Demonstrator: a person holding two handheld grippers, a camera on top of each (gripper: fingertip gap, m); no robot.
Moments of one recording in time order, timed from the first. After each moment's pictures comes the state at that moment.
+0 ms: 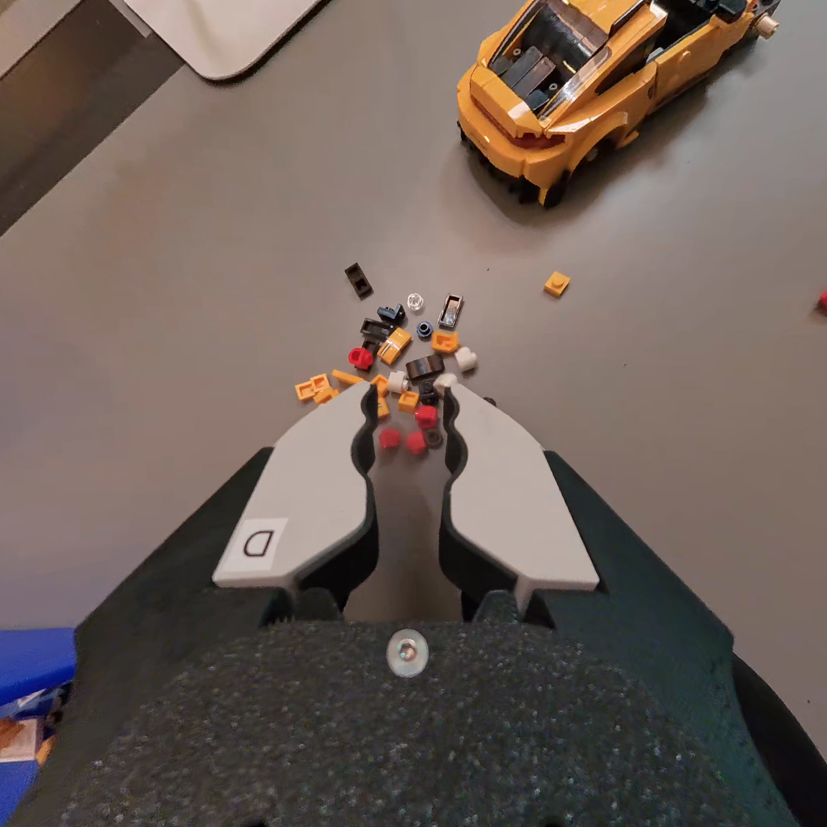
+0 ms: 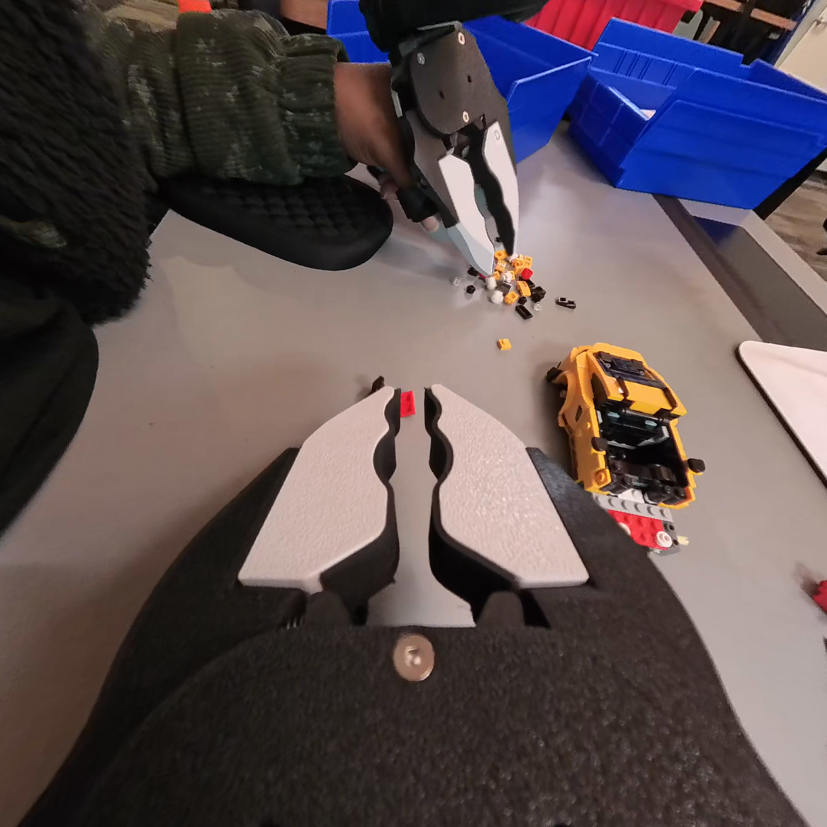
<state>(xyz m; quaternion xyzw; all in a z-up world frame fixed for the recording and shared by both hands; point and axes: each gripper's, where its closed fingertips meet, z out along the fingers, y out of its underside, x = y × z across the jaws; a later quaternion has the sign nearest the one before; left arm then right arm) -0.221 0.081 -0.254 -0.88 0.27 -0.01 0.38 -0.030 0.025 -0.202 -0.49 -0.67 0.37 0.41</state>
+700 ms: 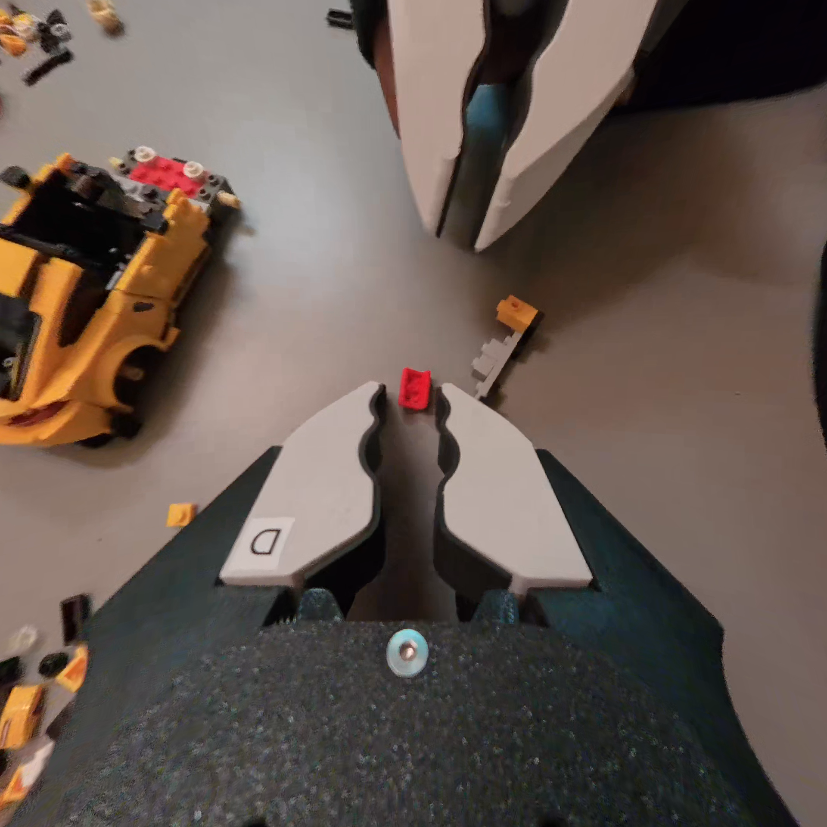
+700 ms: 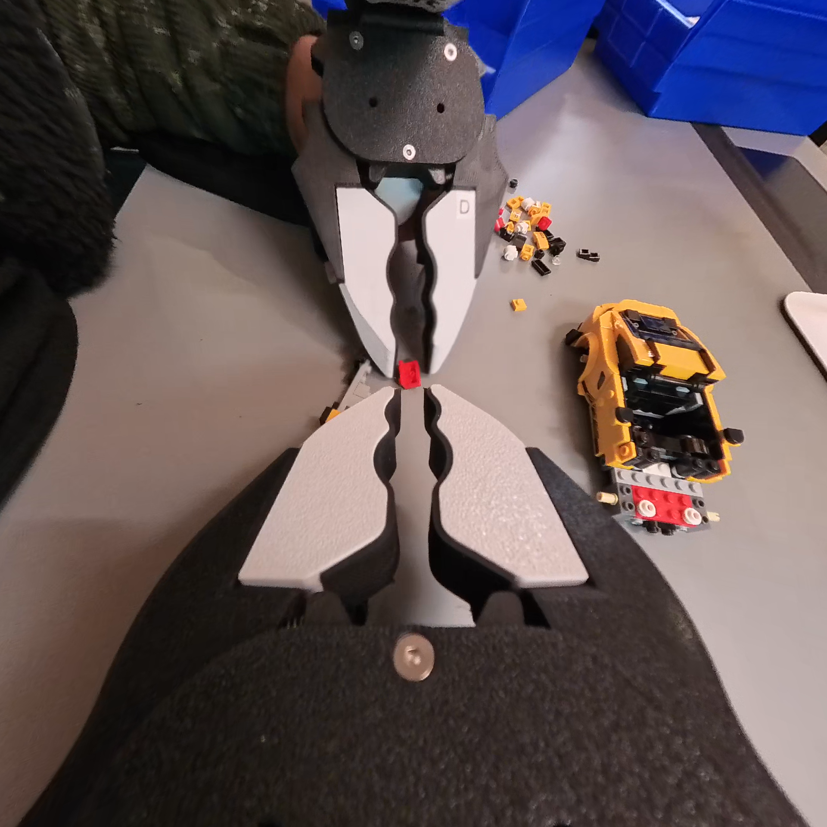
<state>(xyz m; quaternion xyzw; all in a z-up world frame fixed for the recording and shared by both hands) -0.062 0.028 -0.267 -0.76 0.51 -0.22 0.33 -0.031 0.028 -0.222 -0.52 -0.68 0.35 0.37</state>
